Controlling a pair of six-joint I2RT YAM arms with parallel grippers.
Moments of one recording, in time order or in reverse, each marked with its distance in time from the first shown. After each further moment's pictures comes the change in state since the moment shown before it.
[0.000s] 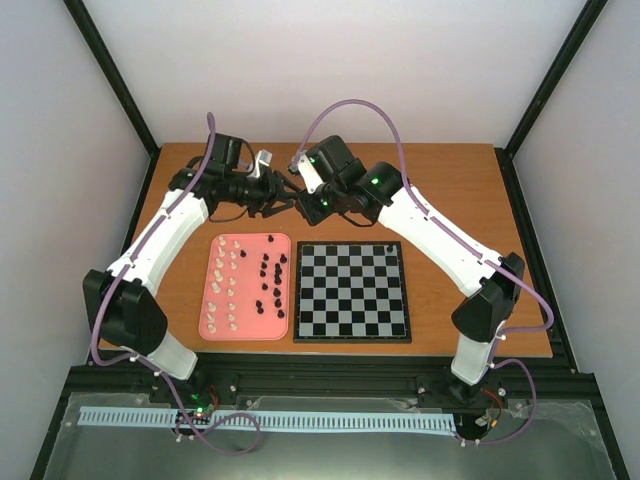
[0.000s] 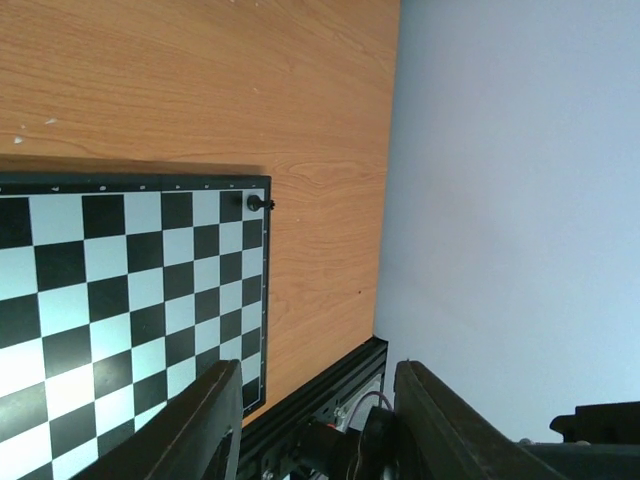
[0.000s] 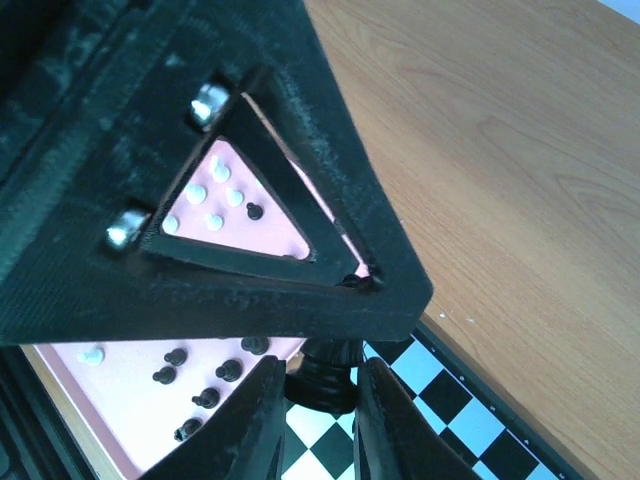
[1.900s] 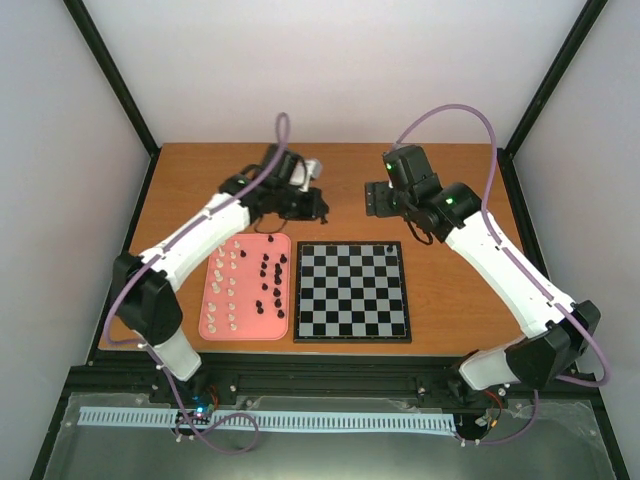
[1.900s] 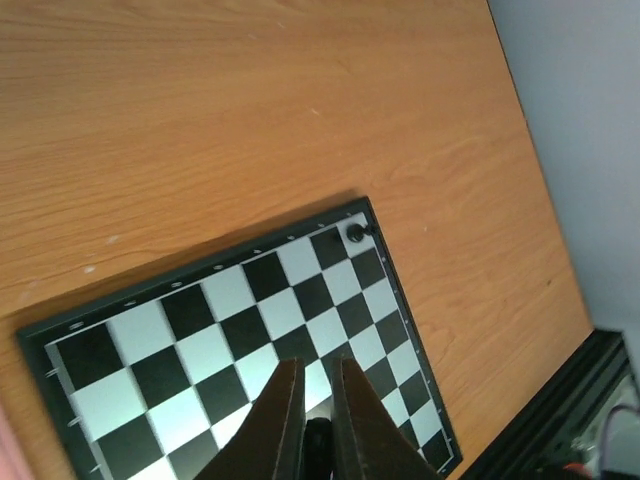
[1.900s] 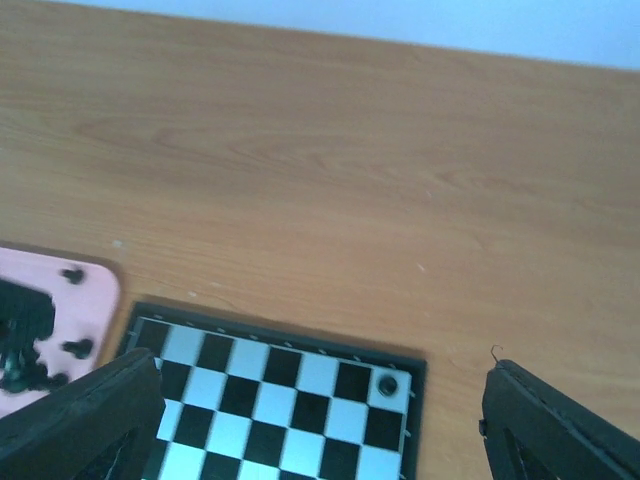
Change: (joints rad) left arm -0.217 0.094 0.051 0.038 -0.359 0.325; right arm -0.204 -0.374 -0.371 0.077 0.338 0.212
